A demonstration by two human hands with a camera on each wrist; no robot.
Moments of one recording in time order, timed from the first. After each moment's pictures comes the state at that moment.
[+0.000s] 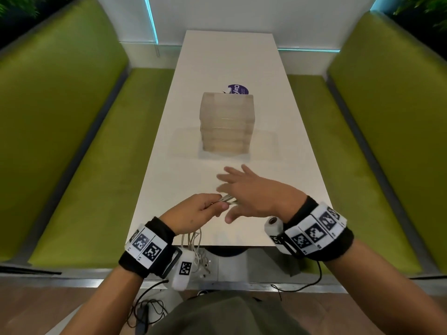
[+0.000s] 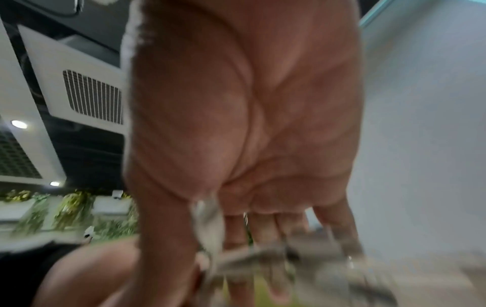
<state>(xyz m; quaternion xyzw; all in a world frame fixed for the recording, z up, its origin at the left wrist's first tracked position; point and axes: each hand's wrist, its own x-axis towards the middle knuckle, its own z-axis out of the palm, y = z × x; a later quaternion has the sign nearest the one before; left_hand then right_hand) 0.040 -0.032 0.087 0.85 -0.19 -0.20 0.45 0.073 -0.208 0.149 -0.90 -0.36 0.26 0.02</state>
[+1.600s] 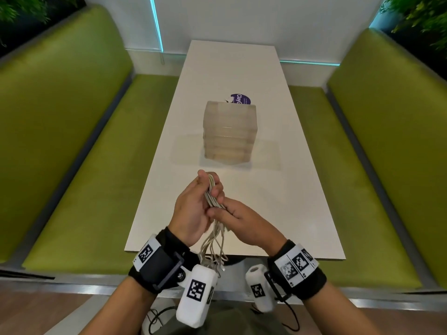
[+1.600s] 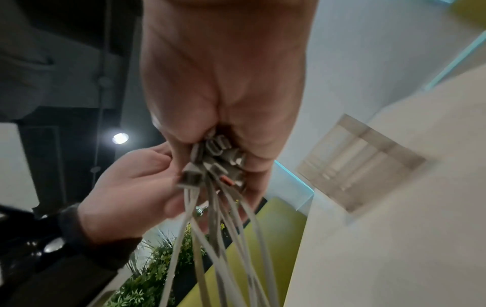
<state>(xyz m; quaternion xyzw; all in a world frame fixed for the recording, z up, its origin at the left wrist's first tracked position) 0.028 -0.063 0.128 0.46 0.07 -0.07 0.88 0.038 -0.192 0.105 -0.76 -0.25 0.24 0.55</state>
